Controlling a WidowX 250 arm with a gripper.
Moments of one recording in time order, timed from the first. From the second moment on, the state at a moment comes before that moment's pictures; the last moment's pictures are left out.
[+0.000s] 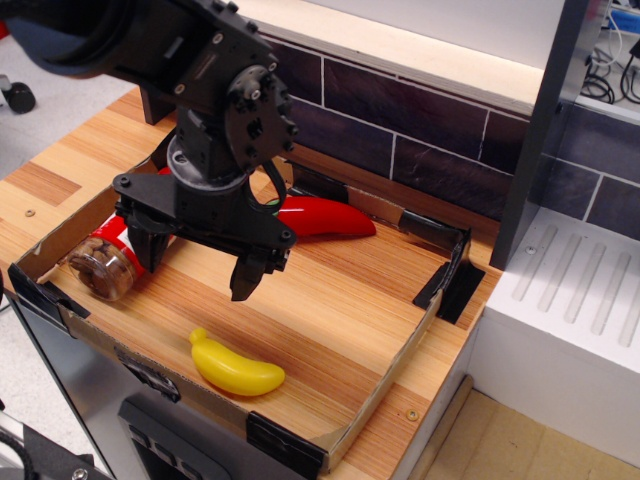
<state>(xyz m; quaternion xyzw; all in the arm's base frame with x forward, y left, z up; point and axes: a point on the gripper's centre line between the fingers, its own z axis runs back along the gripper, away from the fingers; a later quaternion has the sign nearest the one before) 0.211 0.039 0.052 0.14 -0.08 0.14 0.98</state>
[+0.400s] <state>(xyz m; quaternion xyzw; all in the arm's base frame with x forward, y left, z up) 0.209 0.038 0.048 0.13 -0.07 0.13 0.98</state>
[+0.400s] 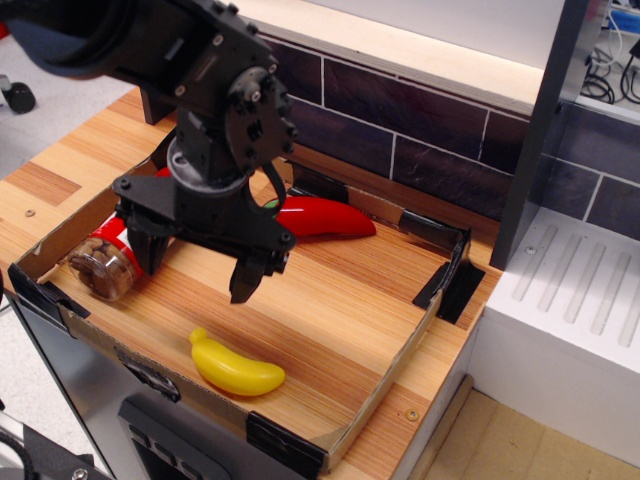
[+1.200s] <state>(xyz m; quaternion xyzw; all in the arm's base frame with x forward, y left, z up) 0.286 0.105 0.071 0.06 -0.06 0.11 0.99</state>
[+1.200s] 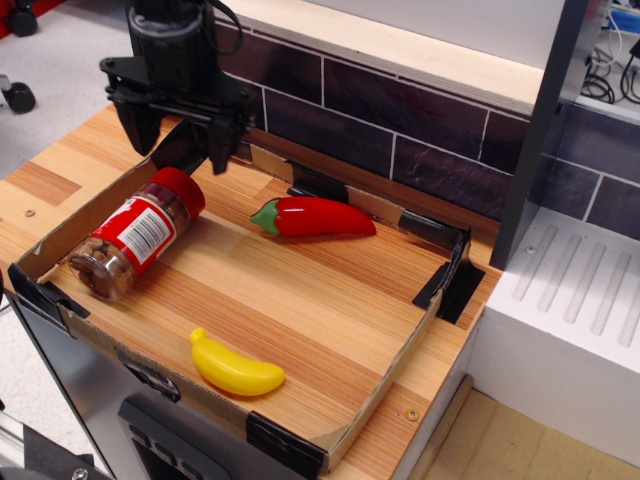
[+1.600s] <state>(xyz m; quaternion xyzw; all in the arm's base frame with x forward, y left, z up) 0.290 0.116 0.062 0.07 -0.06 0.05 0.99</state>
